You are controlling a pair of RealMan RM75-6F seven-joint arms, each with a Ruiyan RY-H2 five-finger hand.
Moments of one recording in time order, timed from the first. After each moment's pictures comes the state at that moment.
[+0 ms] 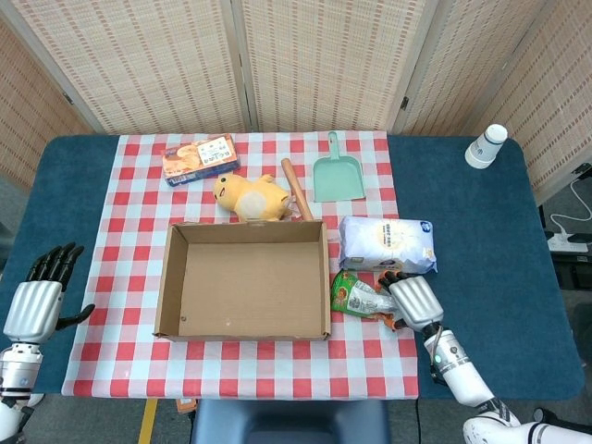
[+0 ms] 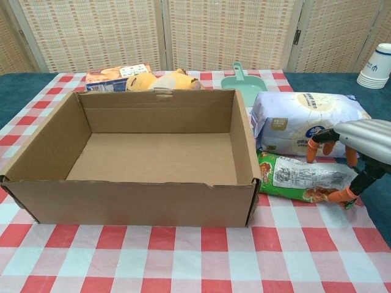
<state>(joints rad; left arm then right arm) -0.24 -1.19 -0.10 -1.50 1.42 1.38 0.02 0.43 -1.48 0.08 -1.51 -1.34 1.06 -0.33</state>
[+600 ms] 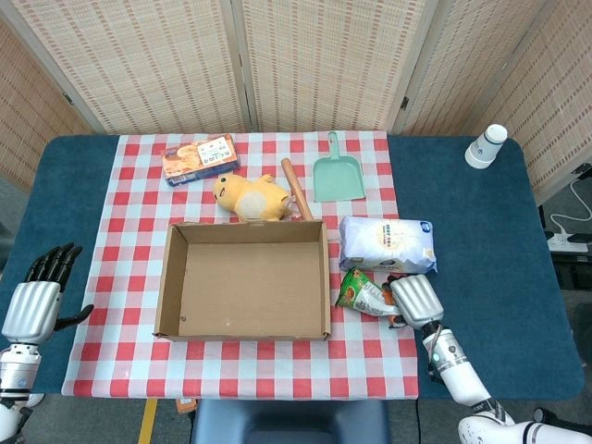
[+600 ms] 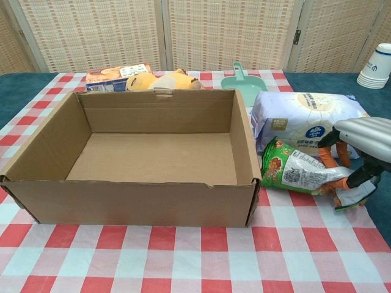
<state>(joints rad) -0.24 -1.19 -0.10 -1.50 1.43 1.38 0.01 0.43 -1.51 0.09 -1.50 -1.30 1.09 -0.37</state>
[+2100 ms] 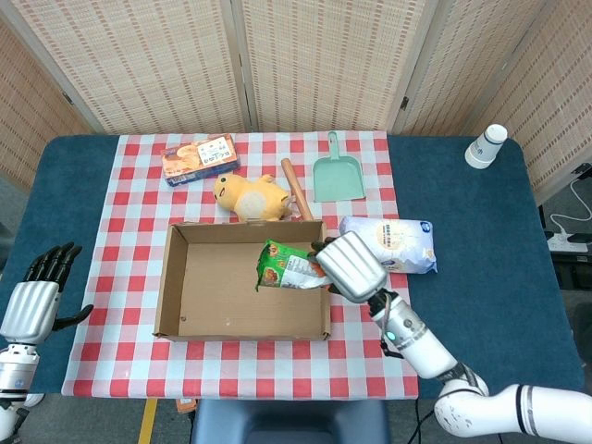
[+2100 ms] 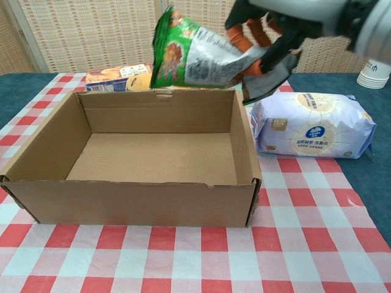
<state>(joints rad) -0.24 -1.17 -0.10 -1.50 1.43 1.38 -0.02 0.72 -1.38 0.33 -1.88 -1.30 1.00 -0.59</state>
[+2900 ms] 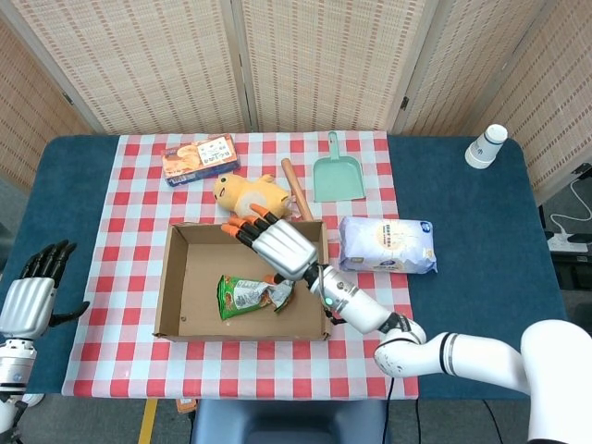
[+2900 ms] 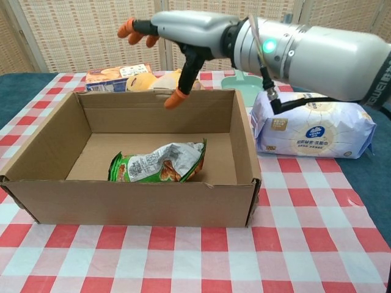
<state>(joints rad) -0.25 -1.18 -0.12 -1.47 1.40 1.34 -0.04 1.01 -1.56 0.35 -1.50 -1.32 0.82 -0.27</state>
